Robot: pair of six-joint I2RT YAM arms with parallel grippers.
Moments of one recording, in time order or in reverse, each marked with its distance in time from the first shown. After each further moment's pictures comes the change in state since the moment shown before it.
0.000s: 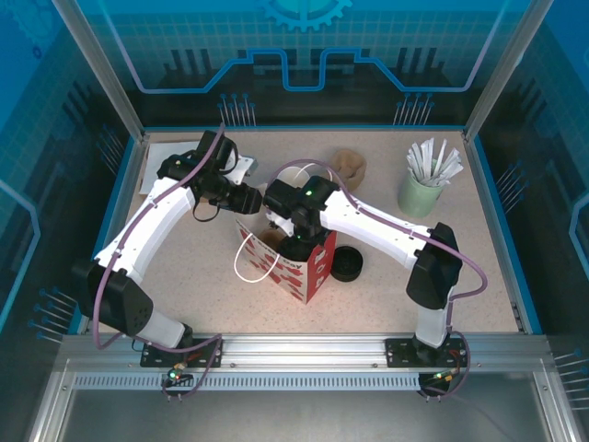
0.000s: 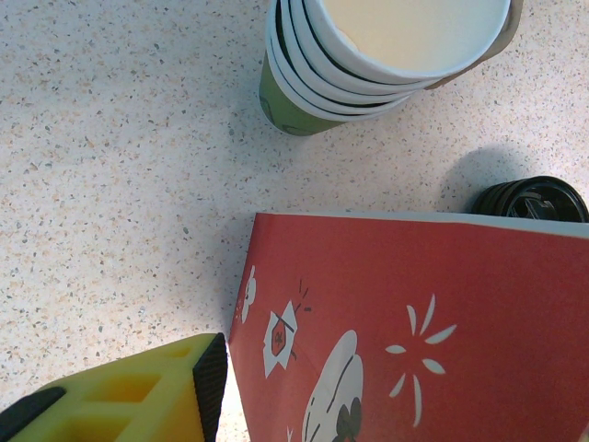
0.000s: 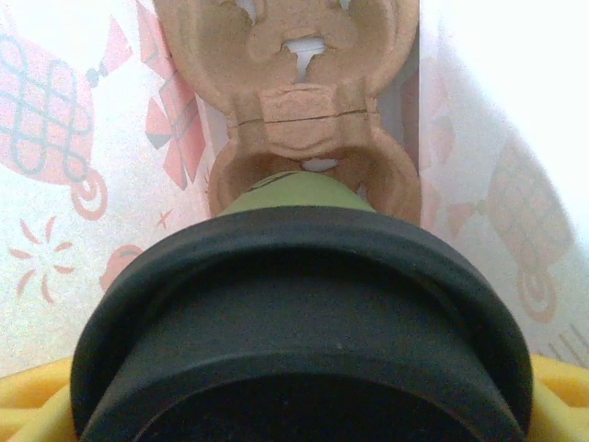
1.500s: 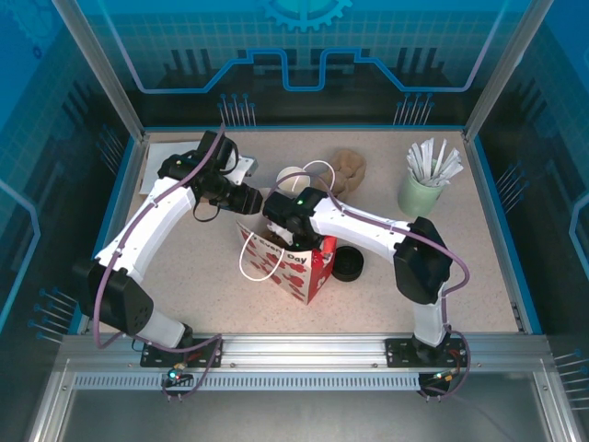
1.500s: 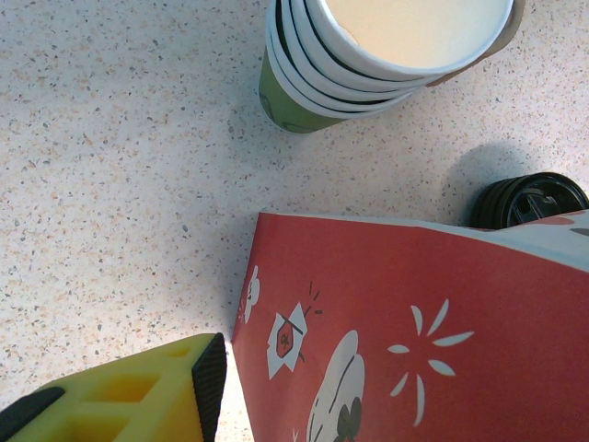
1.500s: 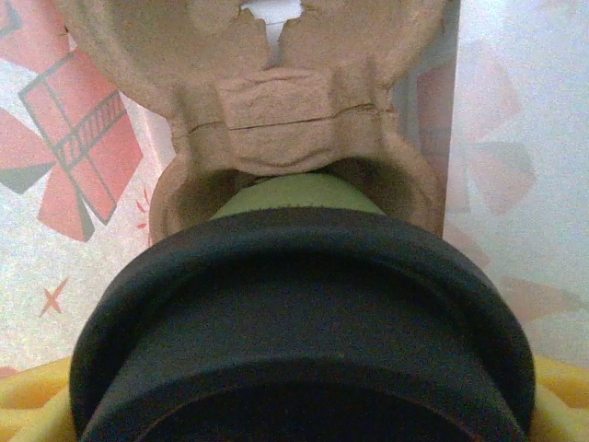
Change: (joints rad) left arm 0.000 0.004 0.000 -0.004 0.000 0.000; right arm -0.016 0.068 -0.129 0.117 0.003 -0.028
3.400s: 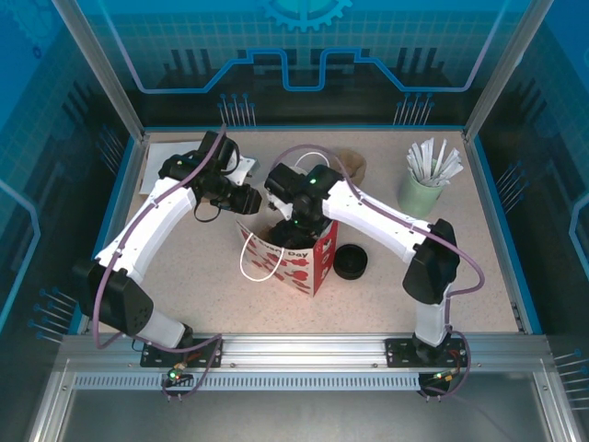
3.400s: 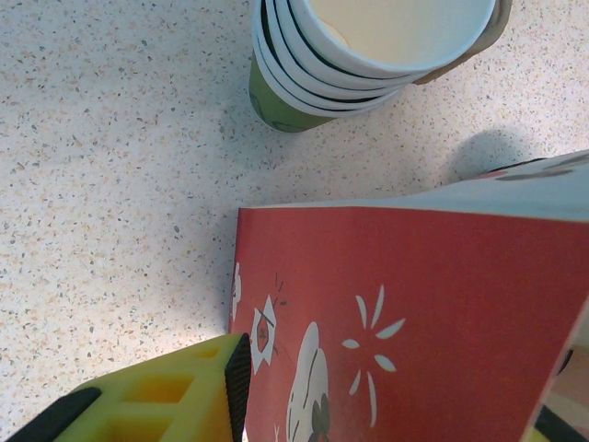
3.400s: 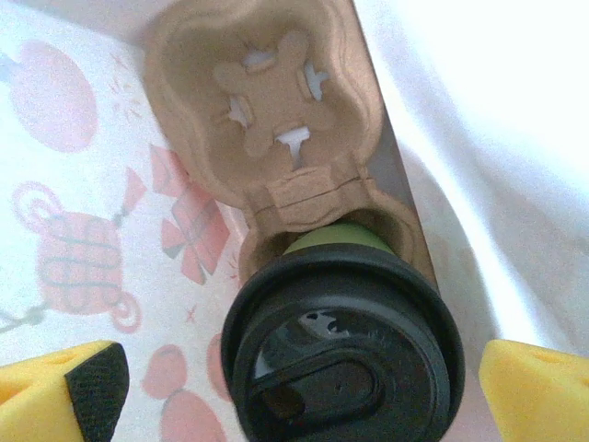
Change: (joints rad) left arm -0.009 -0.002 0.002 0.000 0.008 0.000; right arm -0.043 -0.046 0.213 -0.044 -0.026 0.101
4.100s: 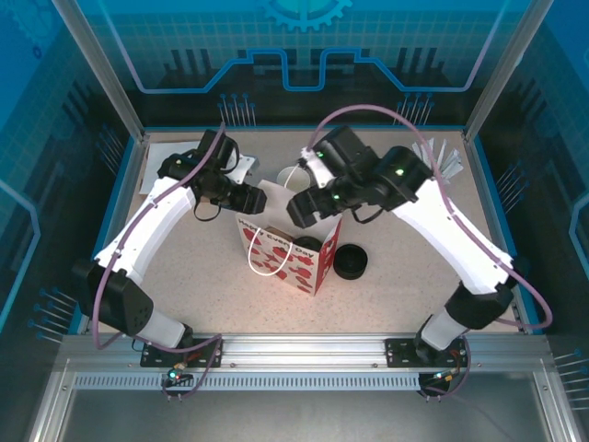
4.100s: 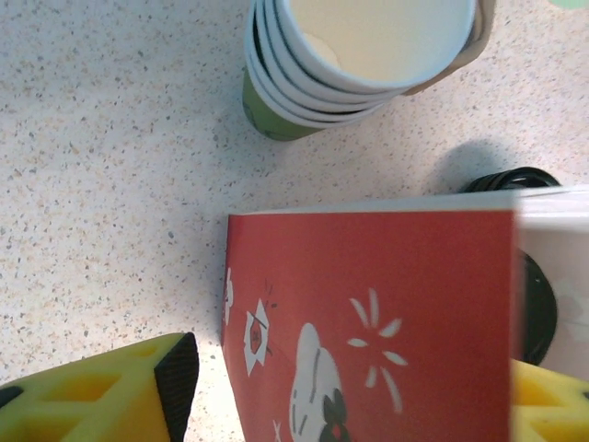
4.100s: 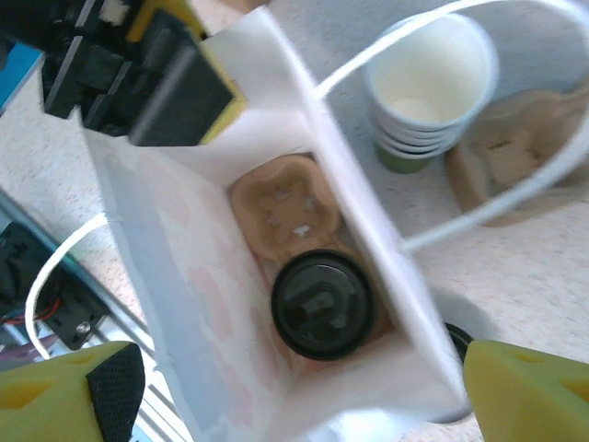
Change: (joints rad) left arm -0.002 0.000 0.033 -0.008 0.017 -0.020; right arm -0.058 -0.331 0.179 -0.085 0.067 0.035
